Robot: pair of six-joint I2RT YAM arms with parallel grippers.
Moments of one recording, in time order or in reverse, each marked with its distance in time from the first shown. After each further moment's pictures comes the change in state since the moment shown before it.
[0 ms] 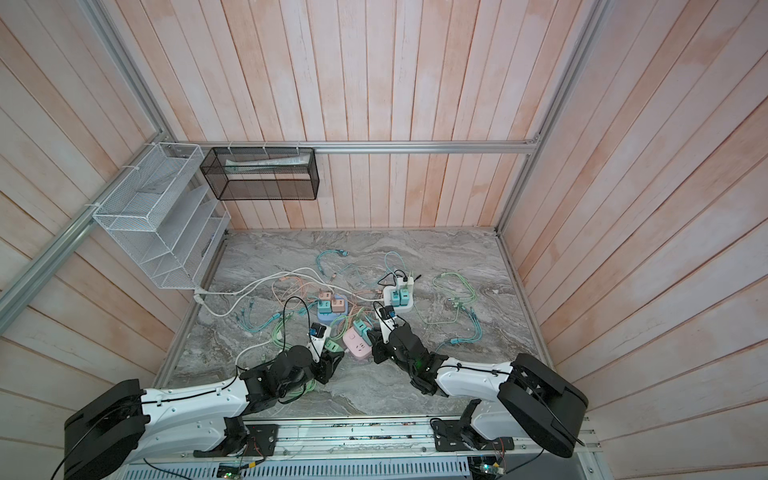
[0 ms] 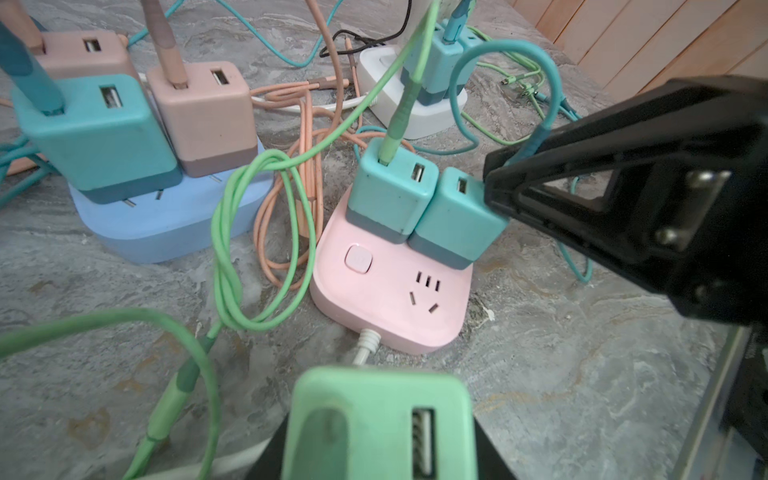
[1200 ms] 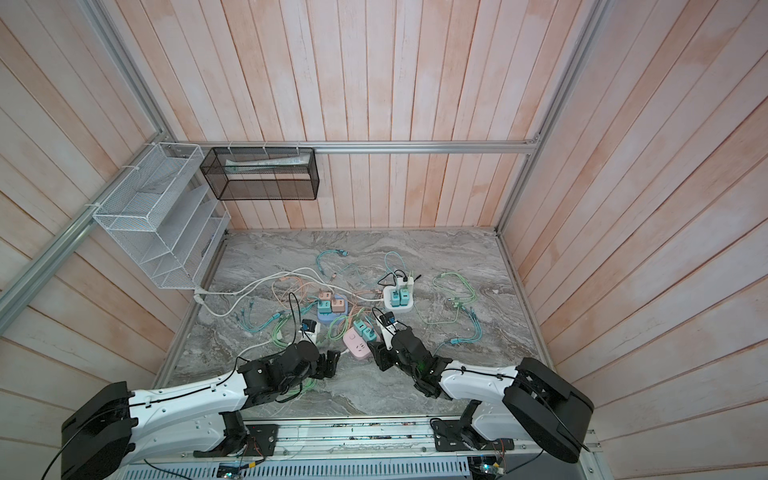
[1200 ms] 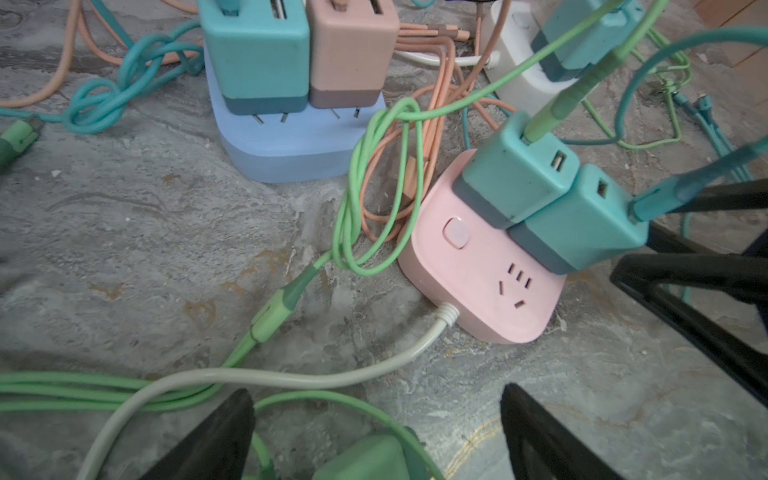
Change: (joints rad) left arm -0.001 -0.035 0.141 -0.409 -0.141 -0.242; right arm -0.006 -0.039 -0.038 -0.079 -0.050 -0.061
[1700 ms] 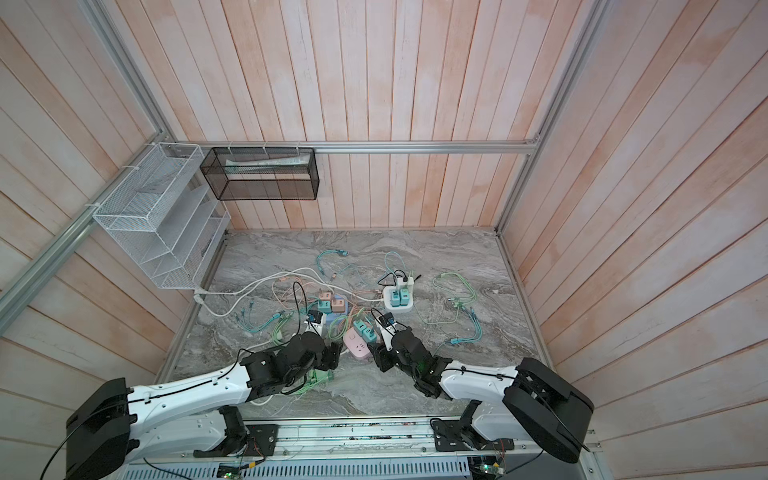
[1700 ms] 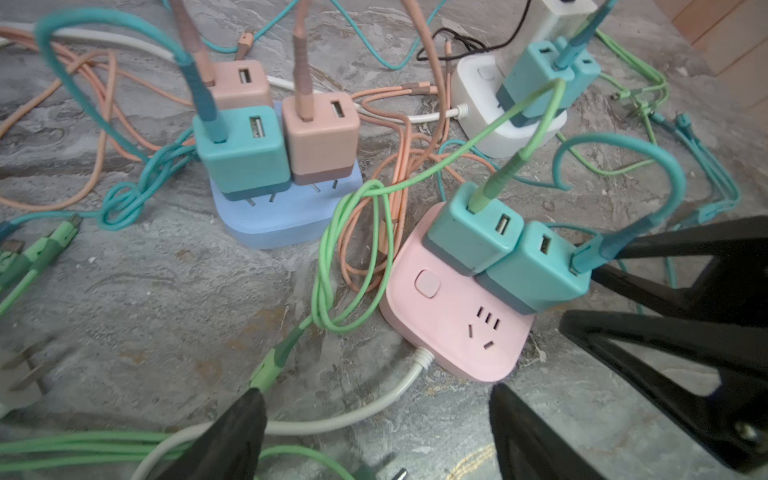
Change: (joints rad) left arm -0.001 0.071 0.116 -0.003 -0.015 0.121; right arm 0.000 -0.001 0.000 -0.018 -0.004 -0.018
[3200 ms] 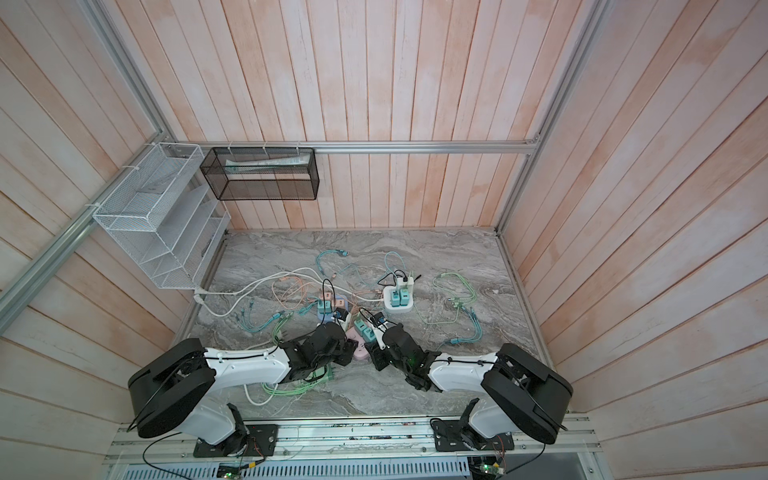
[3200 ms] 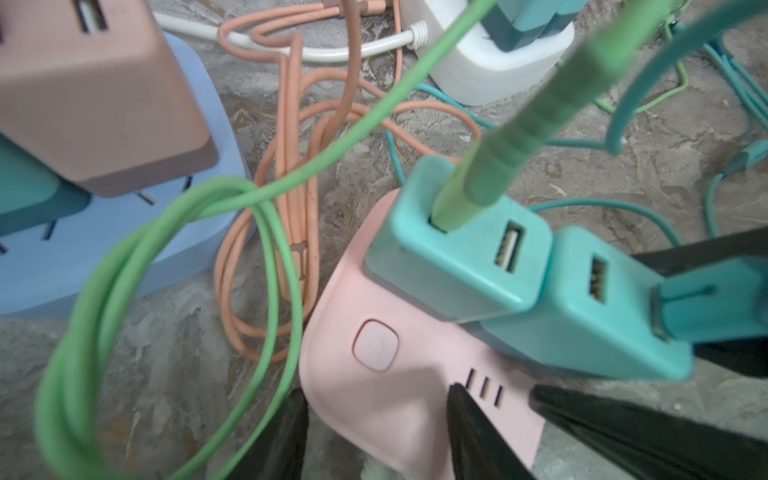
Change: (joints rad) left arm 0.066 0.374 0.077 0.265 0.175 0.095; right arm 0.000 0.140 0.077 -0.008 -0.019 -0.063
